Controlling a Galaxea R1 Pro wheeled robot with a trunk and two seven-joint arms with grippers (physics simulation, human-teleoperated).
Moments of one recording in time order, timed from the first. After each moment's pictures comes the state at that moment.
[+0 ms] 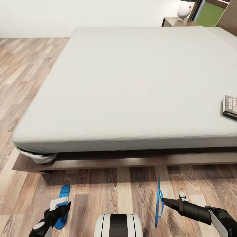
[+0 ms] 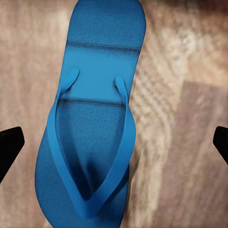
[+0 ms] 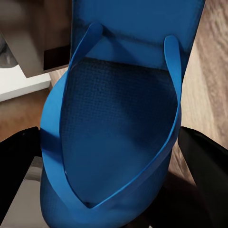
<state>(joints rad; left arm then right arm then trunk) -0.30 0.10 0.17 -0.68 0.12 0.03 -0.04 -0.44 -0.40 0.09 -0.54 -0.50 0.61 1.30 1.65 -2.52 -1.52</state>
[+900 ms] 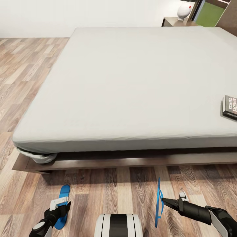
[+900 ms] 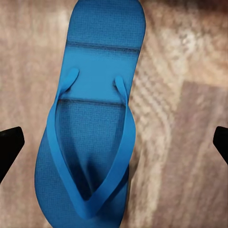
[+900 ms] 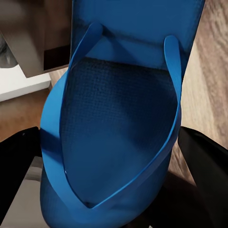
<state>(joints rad) -0.30 0.10 0.17 -0.68 0.12 0.03 -0.04 -0.44 -0.40 0.09 -0.54 -0.50 0.61 1.30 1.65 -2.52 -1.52</state>
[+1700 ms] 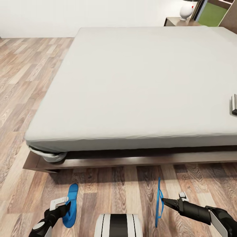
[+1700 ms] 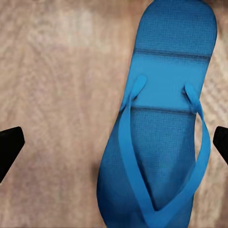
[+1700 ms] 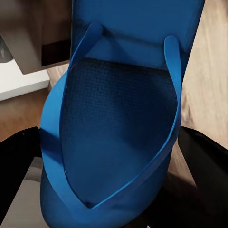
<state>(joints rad) -0.30 0.10 0.17 -0.68 0.12 0.03 -0.04 -0.44 -0.40 0.08 -0.54 -0.50 0.60 1.30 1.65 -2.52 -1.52</state>
